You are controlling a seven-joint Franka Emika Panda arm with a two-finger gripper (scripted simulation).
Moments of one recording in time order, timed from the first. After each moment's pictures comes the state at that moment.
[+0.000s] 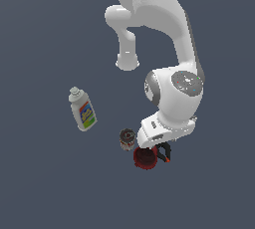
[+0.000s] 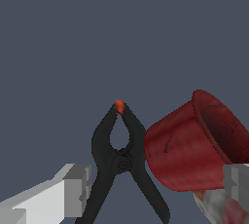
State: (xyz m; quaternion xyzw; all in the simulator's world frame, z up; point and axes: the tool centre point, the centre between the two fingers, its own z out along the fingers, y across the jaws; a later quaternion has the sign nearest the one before) arm 0.118 0.133 0.126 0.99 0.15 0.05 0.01
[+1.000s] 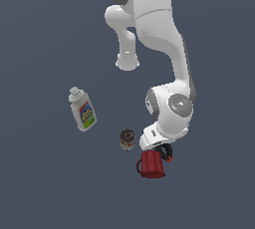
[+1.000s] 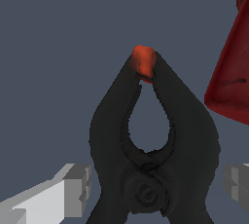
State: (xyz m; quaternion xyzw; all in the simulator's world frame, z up) arm 0.089 0.149 0.035 0.99 0.16 0.01 0.00
